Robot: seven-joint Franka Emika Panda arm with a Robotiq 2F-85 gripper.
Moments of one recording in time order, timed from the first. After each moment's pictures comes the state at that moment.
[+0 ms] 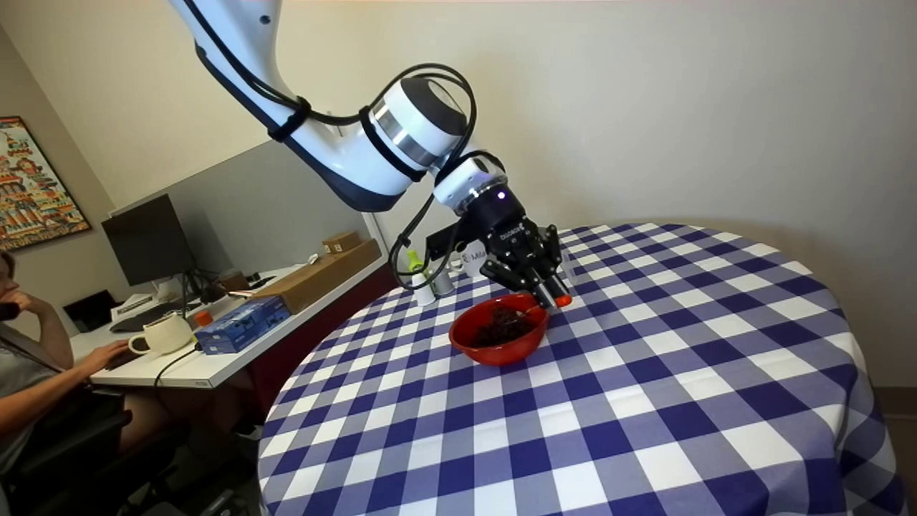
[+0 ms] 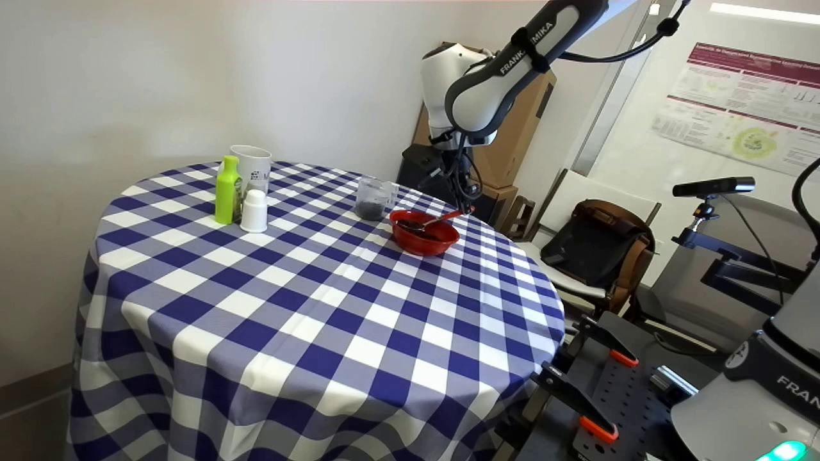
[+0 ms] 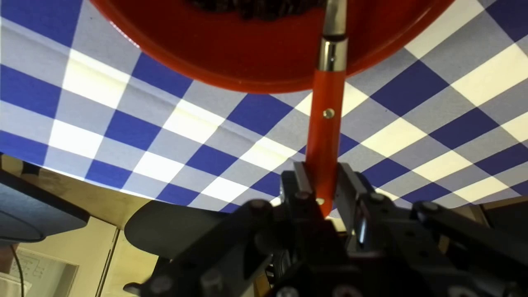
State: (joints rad) arm -0.04 0.53 -0.15 -1.94 -0.63 2.23 2.31
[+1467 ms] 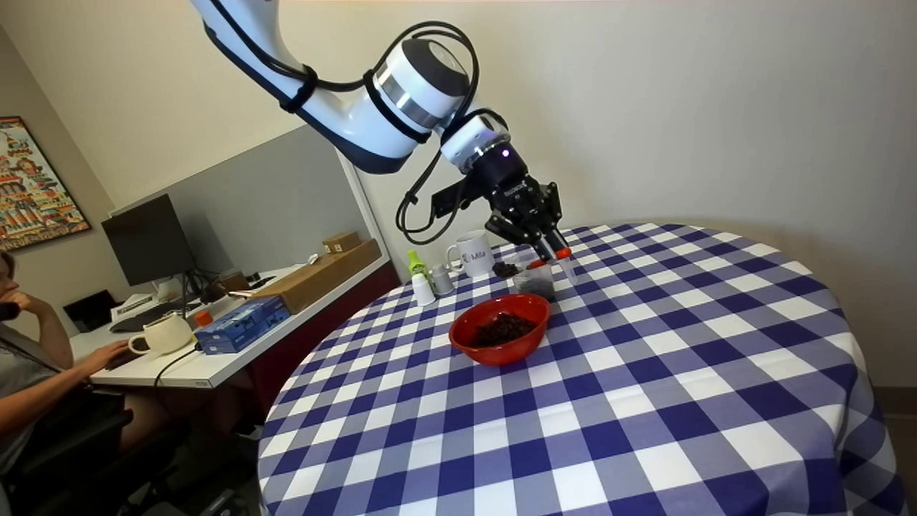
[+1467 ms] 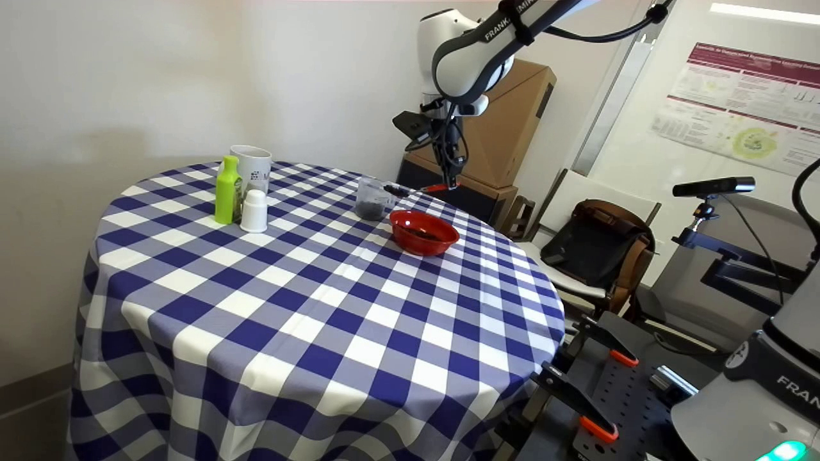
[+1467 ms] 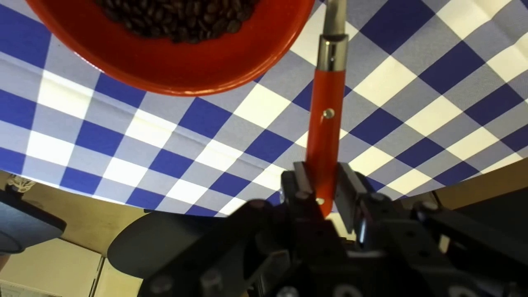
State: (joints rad) arm -0.02 0.54 -0.16 -1.80 -0.53 2.19 2.22
